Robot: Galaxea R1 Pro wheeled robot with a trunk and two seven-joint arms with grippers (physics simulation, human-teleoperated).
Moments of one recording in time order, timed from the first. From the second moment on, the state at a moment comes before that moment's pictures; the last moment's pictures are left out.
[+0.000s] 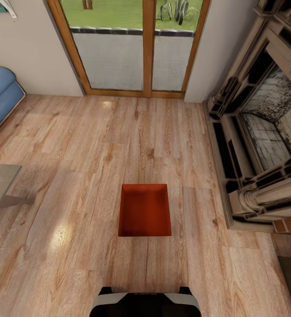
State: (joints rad) left arm -0.23 0.02 -0.04 -0.04 0.32 -0.02 -0.03; right arm -0.17 -0.08 0.08 0.00 0.01 -0.10 0.12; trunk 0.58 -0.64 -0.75
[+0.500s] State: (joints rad) left arm -0.24 0.03 -0.04 -0.55 0.31 0.11 -0.03; right arm -0.22 -0.07 0.07 -0.44 0.00 0.05 0.06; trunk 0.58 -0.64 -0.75
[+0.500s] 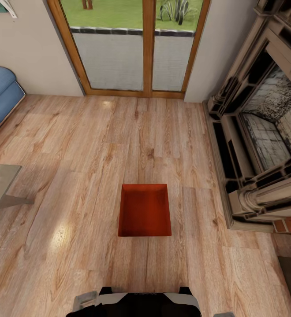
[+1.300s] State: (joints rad) left arm -0.57 -0.08 -0.05 -0.63 0.23 0.31 -0.03; right arm -0.67 0.08 0.05 -0.42 -0.15 0.08 -0.06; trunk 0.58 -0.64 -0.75
